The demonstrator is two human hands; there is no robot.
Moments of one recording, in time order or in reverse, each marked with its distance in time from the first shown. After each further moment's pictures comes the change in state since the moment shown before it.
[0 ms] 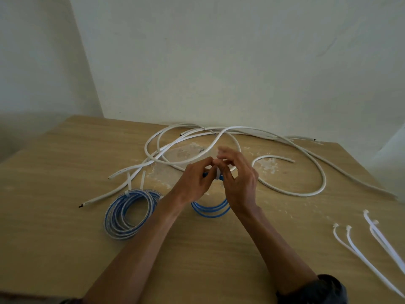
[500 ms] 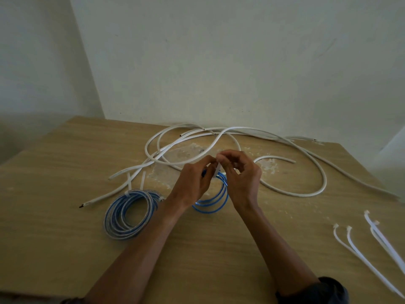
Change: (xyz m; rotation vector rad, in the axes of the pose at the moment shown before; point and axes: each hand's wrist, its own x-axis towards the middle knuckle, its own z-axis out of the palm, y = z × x) left_hand -0.001 -0.008 0.004 0.145 0.132 0.091; right_hand 0.007 -0.008 -0.003 0.230 0.044 0.309
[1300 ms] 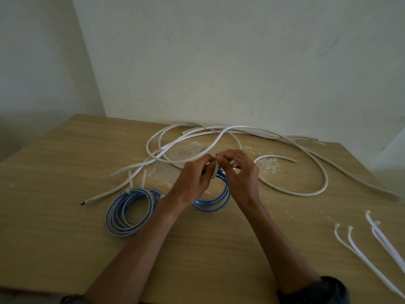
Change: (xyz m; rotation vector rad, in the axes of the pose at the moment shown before) left_hand 0.001 -0.004 -0.002 -0.095 -0.028 -0.012; right_hand 0.005 0.013 -0.005 -0.172 -0.154 -0.052
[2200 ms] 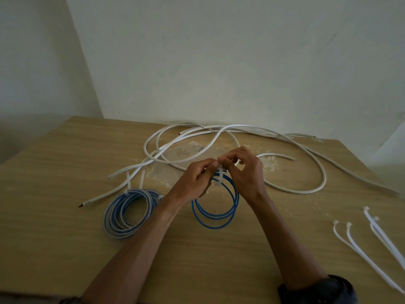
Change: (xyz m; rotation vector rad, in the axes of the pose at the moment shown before) left_hand -0.002 0.017 0.000 -0.331 -0.185 -0.277; right_hand 0.012 0.006 -0.018 -0.109 -0.117 0.011
